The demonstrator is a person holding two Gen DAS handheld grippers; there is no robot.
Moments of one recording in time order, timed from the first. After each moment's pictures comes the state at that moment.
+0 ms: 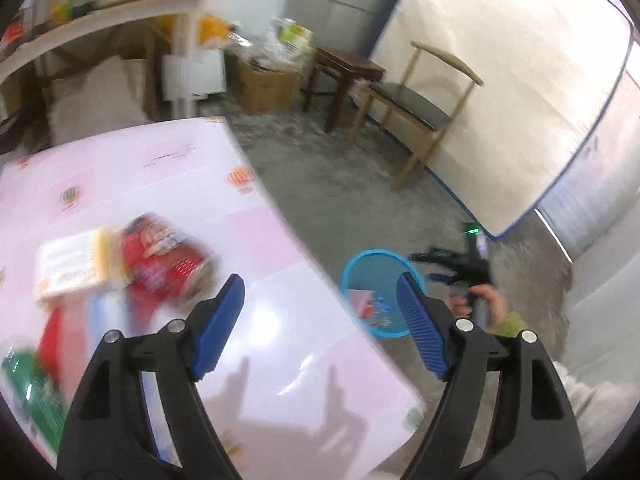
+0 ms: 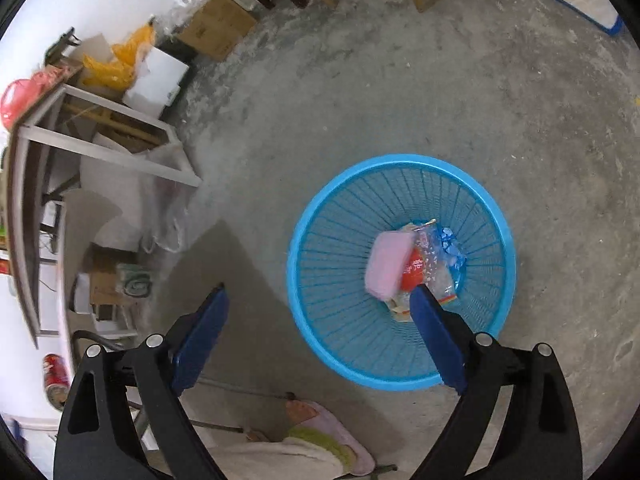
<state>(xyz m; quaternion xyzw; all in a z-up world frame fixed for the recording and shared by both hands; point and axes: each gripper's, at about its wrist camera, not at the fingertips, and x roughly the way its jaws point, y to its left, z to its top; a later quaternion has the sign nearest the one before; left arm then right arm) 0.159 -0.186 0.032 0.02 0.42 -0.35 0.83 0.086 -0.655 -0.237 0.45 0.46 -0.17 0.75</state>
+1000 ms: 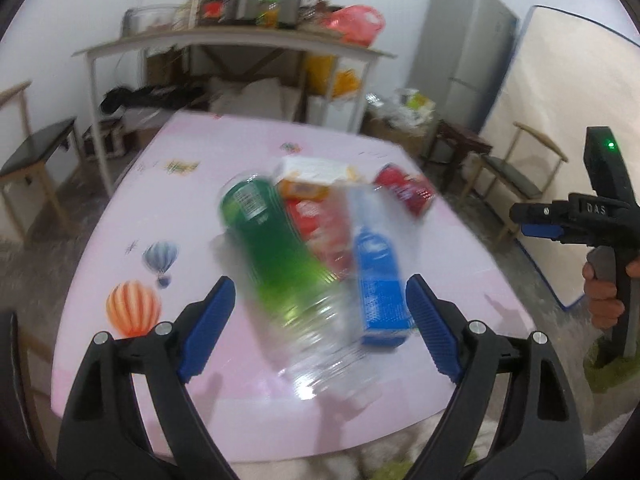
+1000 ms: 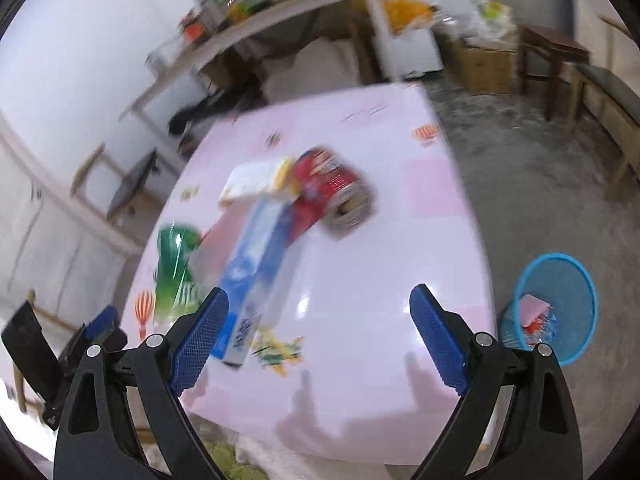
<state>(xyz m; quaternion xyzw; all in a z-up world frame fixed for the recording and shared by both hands) 0.057 0.061 -0.020 -0.05 0.35 -0.15 0.92 0.095 -0.248 -0.003 0.14 0.47 0.10 0.87</state>
